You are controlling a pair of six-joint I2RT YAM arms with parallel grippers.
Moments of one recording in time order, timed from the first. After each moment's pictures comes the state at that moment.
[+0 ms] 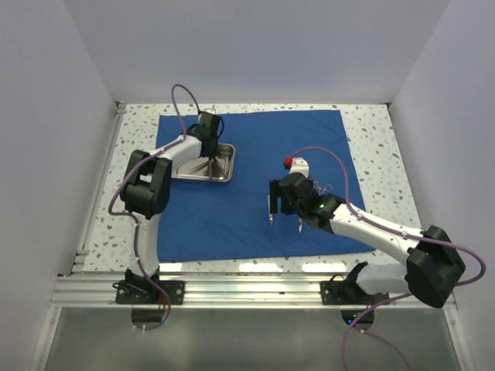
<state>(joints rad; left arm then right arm) -0.35 2.13 1.54 -0.29 -0.27 -0.35 0.79 1.27 0.79 -0.30 0.38 0.54</state>
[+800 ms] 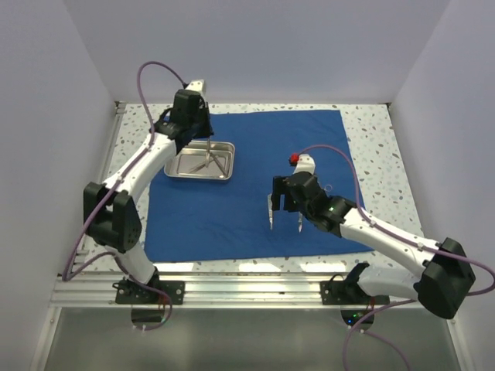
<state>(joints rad) -0.34 1.78 1.57 -0.43 -0.11 -0.33 0.79 1.18 0.79 -0.31 0.38 0.53</state>
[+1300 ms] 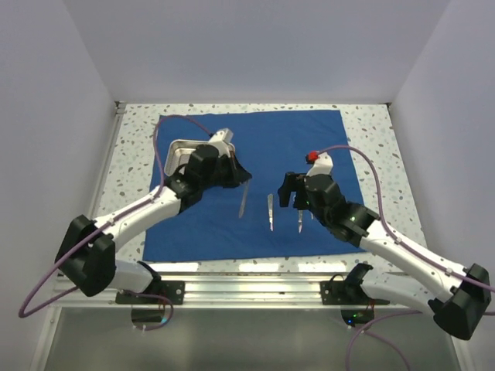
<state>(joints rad) -0.58 1.38 0.97 -0.06 0.15 -0.61 0.79 1.00 0.78 -0.32 0.41 0.53</state>
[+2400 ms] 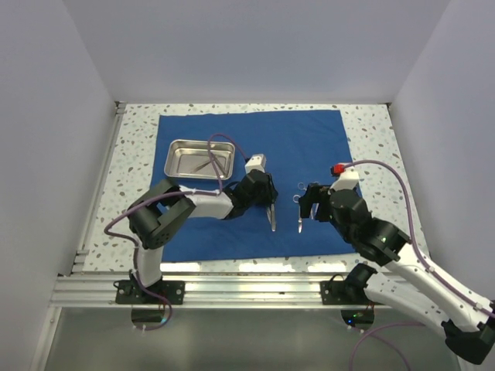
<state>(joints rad) -0.86 1.94 1.01 0.31 -0.20 -0.79 0.79 0.69 0.74 -0.56 0.48 0.52</state>
